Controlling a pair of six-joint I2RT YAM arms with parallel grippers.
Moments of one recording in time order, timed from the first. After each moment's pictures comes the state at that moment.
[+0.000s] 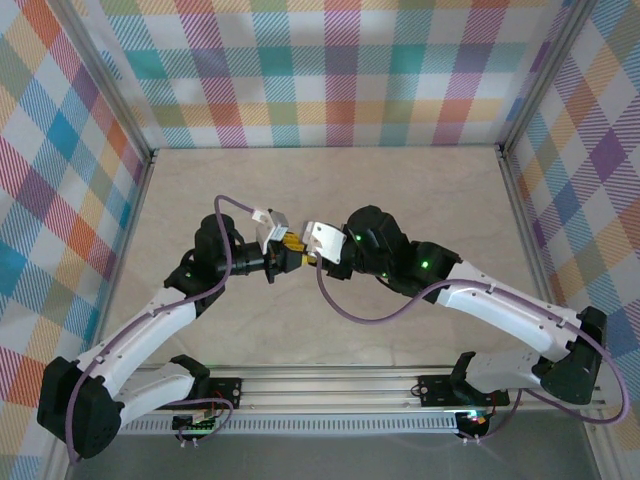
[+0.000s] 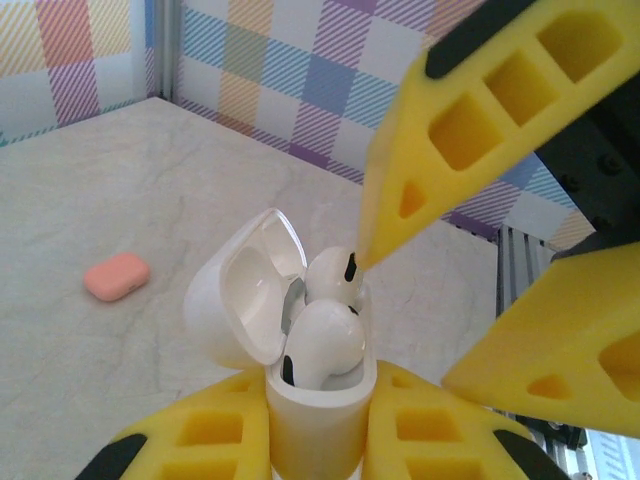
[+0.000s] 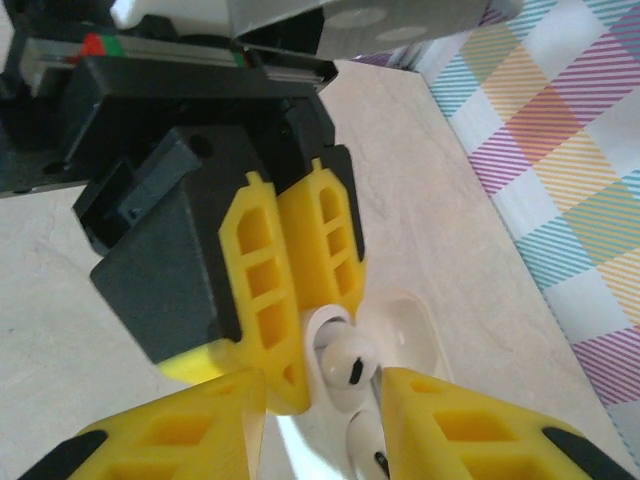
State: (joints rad) left arm -0.50 1.03 0.72 0.06 0.70 -0.06; right arm 1.01 1.25 1.21 -0.46 0.00 -0.50
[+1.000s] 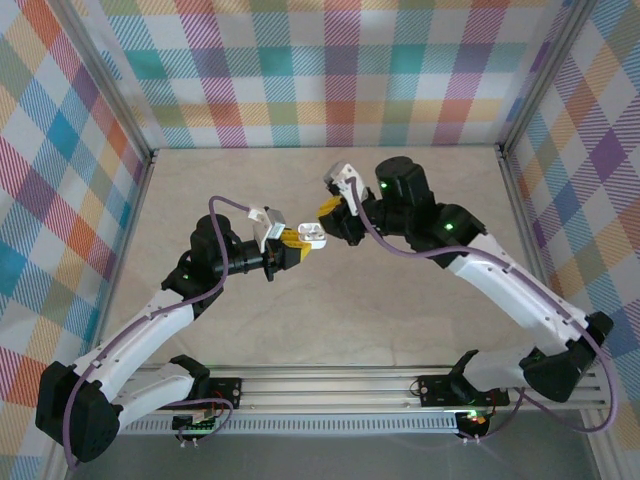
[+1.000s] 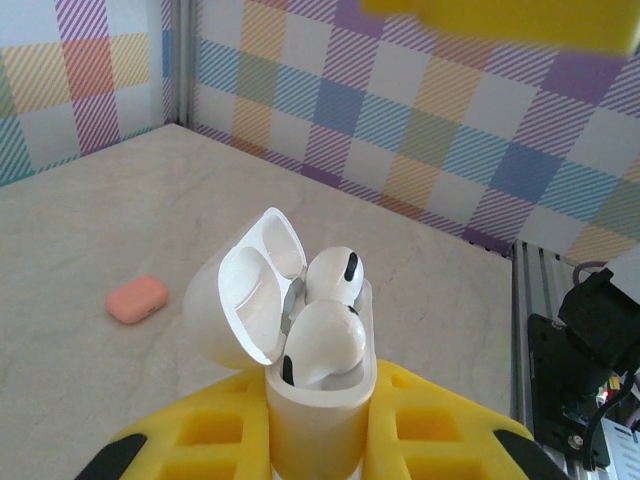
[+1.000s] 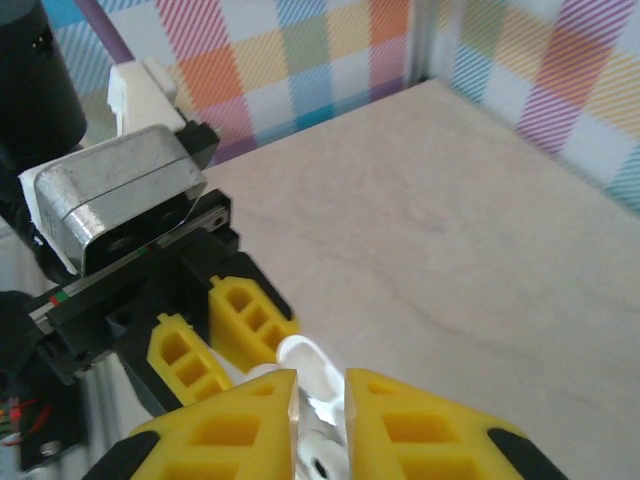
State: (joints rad) left arm -0.50 1.01 0.72 0.08 0.68 -0.06; right arm 0.79 1.33 1.47 -0.60 -0.34 -0.06
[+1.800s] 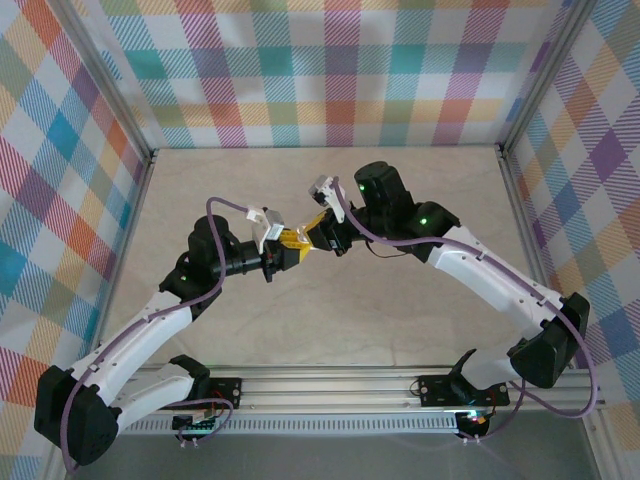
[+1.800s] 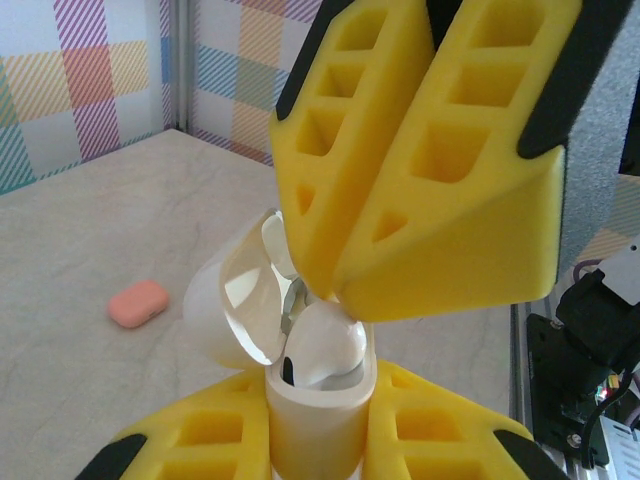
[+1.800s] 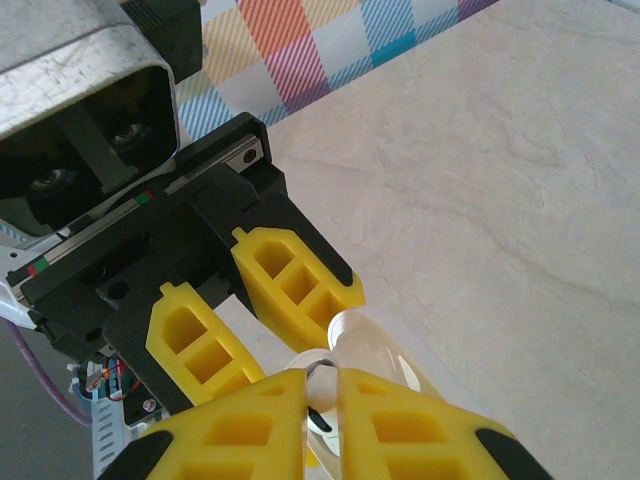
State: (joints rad) left arm -0.50 0.99 0.72 0.07 0.68 -0.05; right arm 0.79 1.41 1.43 -0.60 -0.49 0.02
